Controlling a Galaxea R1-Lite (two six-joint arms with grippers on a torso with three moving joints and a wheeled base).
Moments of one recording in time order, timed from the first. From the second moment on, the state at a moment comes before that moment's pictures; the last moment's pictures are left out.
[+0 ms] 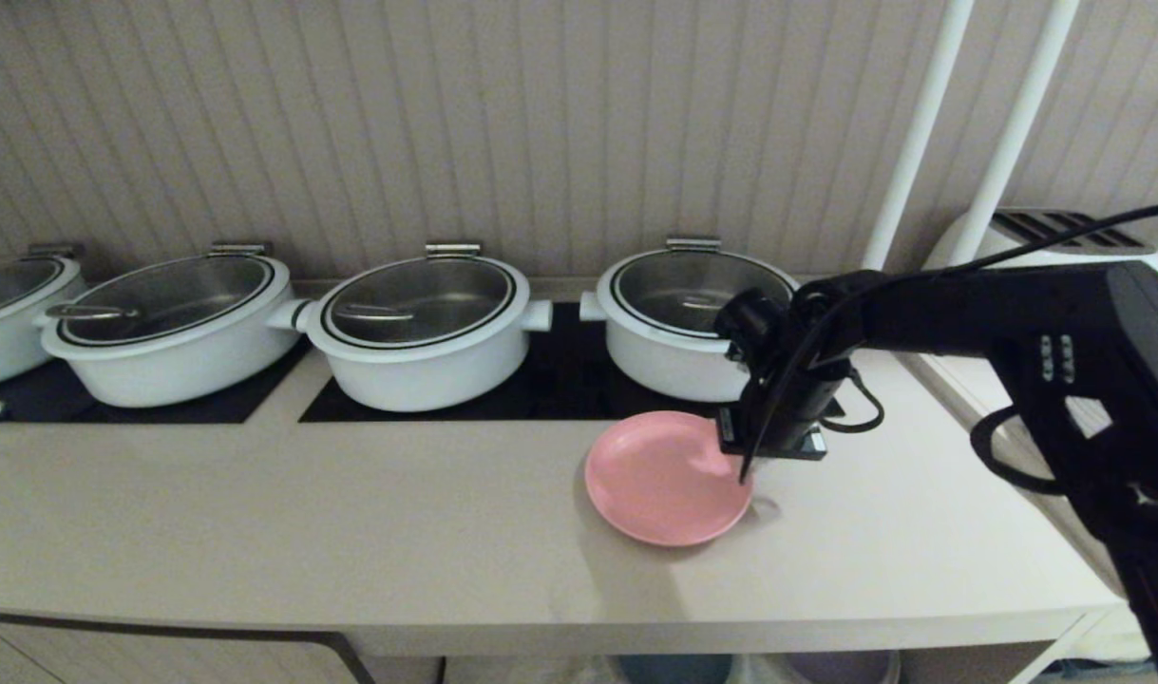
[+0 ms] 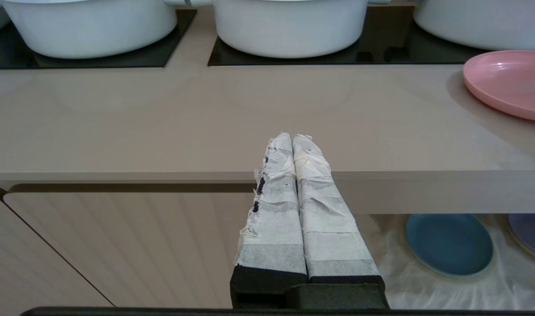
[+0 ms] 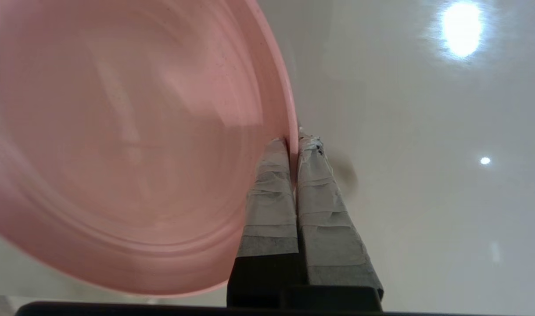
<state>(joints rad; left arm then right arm) 0.00 0.00 0.00 0.00 0.00 0.00 0.41 2.35 -1.94 0.83 -0.05 0.43</state>
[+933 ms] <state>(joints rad) 0.00 0.00 0.00 0.00 0.00 0.00 0.37 2.23 -1.81 0.82 0.00 0.54</state>
